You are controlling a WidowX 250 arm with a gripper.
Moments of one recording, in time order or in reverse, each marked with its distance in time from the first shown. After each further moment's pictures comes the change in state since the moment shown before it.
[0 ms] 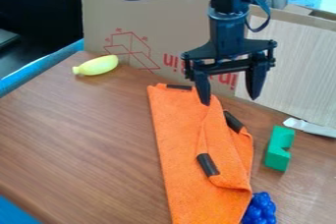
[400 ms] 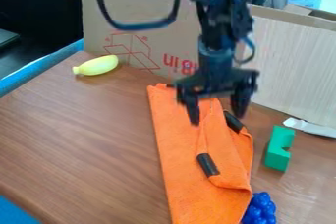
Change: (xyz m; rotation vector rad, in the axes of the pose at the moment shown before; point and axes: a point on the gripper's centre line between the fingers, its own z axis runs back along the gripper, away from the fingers) arm 0.002 0.015 -0.042 0.038 -0.060 0.067
